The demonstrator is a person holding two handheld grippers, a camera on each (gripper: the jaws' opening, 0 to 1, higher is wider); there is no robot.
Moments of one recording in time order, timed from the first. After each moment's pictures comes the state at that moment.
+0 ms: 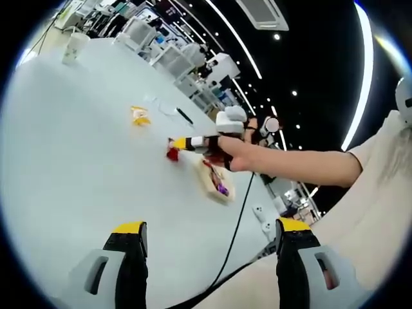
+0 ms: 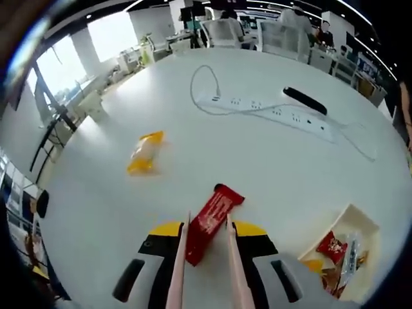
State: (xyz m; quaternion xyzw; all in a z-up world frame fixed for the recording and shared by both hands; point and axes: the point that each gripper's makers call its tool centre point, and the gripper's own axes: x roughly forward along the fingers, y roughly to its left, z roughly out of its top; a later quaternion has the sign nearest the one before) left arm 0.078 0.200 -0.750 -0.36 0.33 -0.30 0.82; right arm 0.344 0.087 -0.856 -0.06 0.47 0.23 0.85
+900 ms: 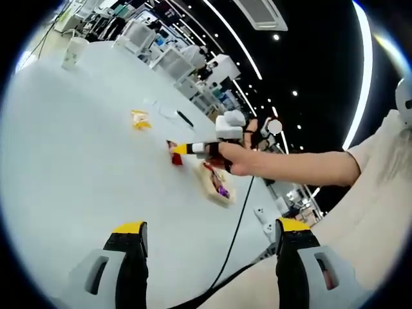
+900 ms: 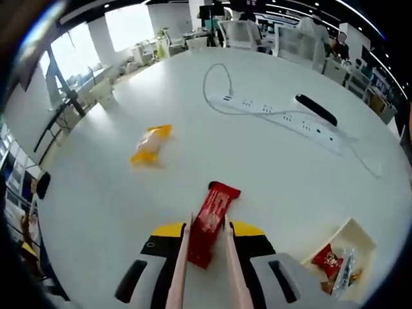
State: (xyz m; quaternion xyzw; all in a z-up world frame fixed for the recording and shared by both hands) left arm 0.078 0.204 -0.743 -0.35 0.32 -0.30 0.83; right arm 0.343 0.085 -0.857 -0.10 0.46 0.27 0.84
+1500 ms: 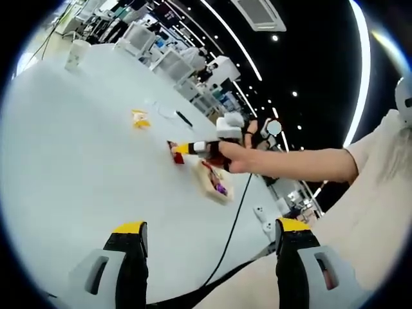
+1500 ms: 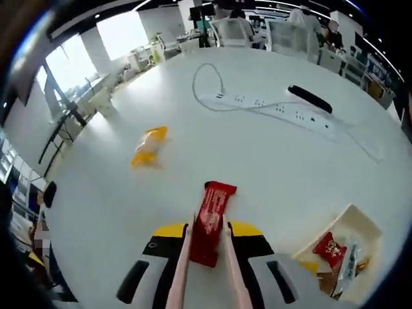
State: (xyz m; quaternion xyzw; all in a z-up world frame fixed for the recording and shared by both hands) left arm 0.061 0.200 -0.739 -0.35 0.32 -0.29 0.83; right arm 0.337 0.073 -0.854 -0.06 0.47 0.27 0.84
